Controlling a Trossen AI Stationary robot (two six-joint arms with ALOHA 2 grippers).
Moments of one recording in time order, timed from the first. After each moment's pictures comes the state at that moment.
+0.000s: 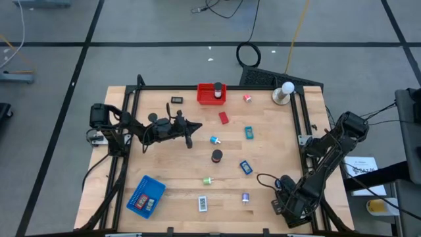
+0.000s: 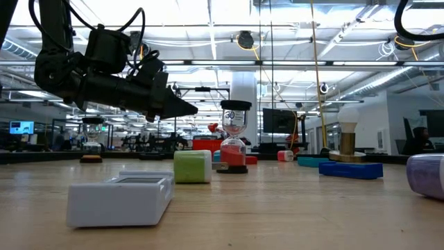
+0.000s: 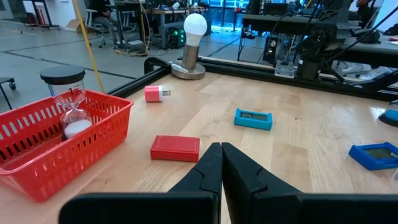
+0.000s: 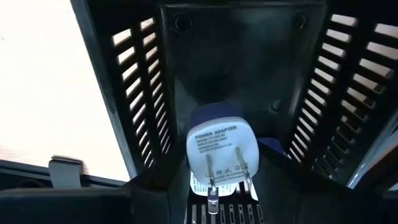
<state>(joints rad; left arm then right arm) 0.18 1.74 0.35 1.29 -0.13 -0.06 0.96 1.53 0.89 -0.69 -0.26 2.30</state>
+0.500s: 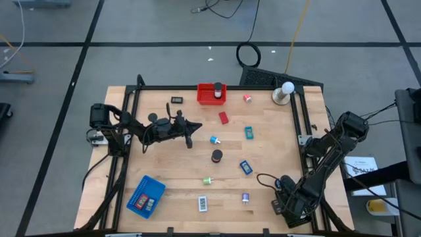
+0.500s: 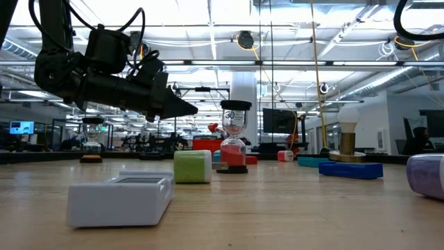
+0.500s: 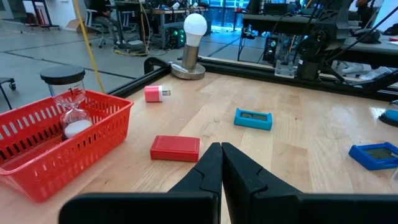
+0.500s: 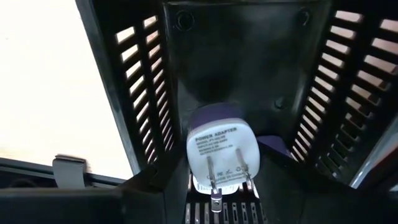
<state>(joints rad) 0.18 1.74 0.35 1.29 -0.13 -0.07 0.96 1.53 0.89 -0.68 -0.26 2.31</state>
